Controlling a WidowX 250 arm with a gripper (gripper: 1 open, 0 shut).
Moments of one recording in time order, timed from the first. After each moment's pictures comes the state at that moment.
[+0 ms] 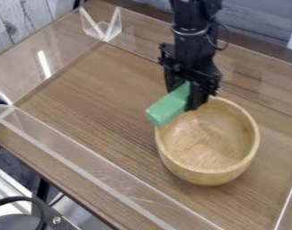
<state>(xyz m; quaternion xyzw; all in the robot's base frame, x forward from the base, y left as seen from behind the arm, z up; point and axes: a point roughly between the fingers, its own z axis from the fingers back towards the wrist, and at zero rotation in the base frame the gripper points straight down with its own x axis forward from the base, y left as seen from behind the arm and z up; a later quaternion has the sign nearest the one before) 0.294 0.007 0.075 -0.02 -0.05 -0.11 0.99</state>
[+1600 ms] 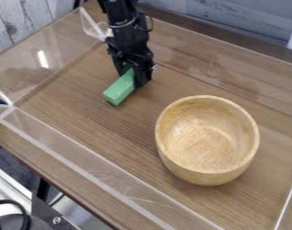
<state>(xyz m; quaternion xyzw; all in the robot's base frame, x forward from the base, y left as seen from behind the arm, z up) 0.325 0.112 0.034 -0.05 -0.08 -0.06 0.99</state>
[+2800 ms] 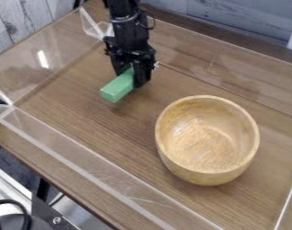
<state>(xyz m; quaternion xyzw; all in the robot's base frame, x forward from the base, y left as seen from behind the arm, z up) 0.318 0.092 0.052 -0.06 -0.03 -0.04 1.00</state>
